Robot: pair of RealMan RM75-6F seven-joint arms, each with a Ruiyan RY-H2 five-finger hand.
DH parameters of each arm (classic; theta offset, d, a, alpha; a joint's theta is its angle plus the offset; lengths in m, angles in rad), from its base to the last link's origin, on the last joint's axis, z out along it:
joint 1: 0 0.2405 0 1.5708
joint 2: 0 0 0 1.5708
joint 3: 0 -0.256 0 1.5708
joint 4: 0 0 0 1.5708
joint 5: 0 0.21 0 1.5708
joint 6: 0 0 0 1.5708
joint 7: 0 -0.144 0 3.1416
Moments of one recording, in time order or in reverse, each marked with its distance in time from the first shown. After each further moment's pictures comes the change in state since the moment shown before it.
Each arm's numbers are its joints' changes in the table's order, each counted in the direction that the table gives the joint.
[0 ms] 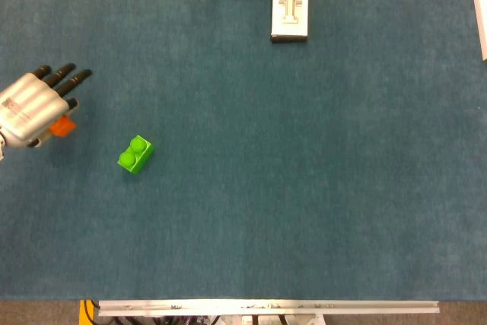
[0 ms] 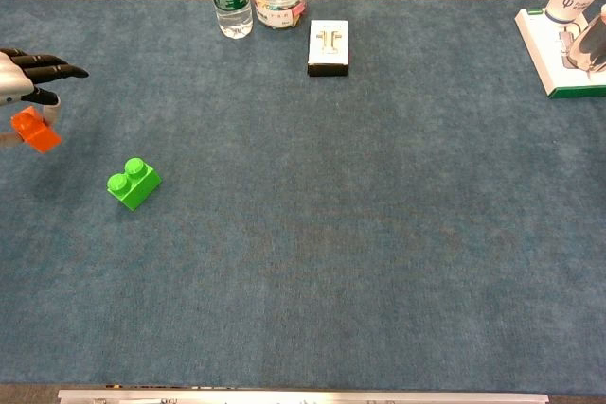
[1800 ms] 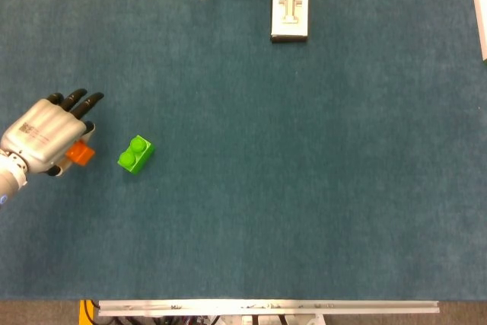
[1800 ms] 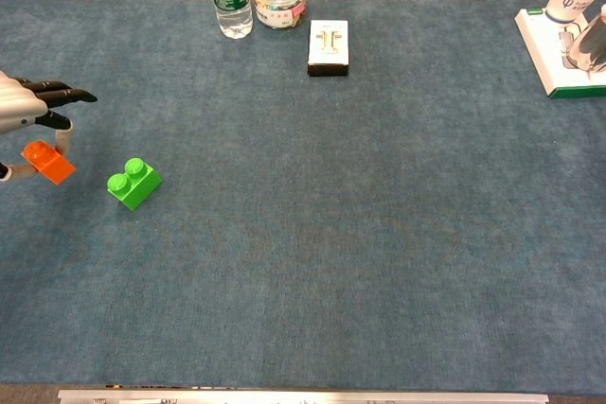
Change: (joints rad) left arm 0.075 -0.114 0.150 -0.395 -0.249 0.188 -0.264; right arm -0.030 -0.010 0.015 0.012 -0.045 -0.026 -0.045
